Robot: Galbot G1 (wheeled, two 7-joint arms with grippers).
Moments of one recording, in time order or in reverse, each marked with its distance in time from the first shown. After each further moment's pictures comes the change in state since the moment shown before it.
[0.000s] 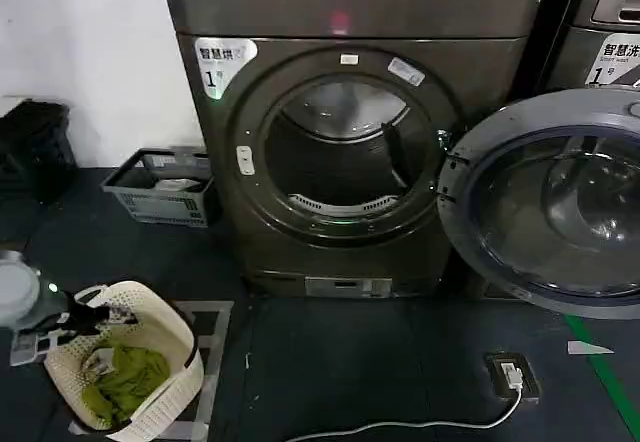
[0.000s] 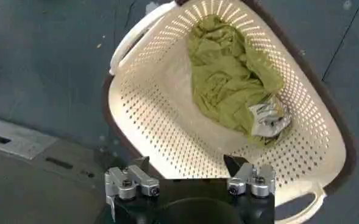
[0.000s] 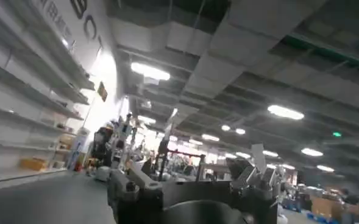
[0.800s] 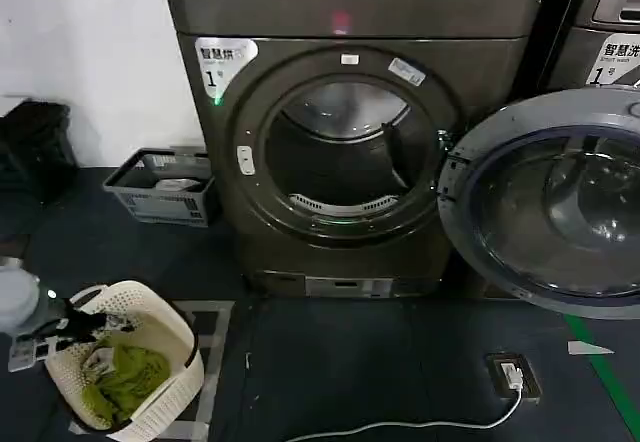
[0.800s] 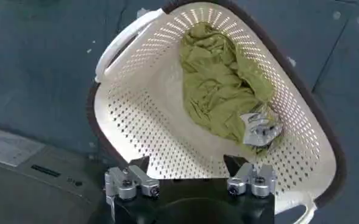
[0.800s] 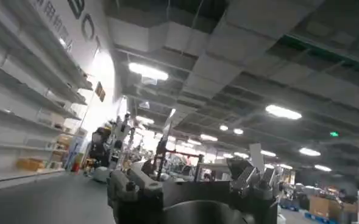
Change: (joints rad) left arm 0.020 -0.005 0.009 0.022 0.025 0.001 -0.011; right arm -0.002 -0.005 0.001 -0.023 0.005 0.020 0.006
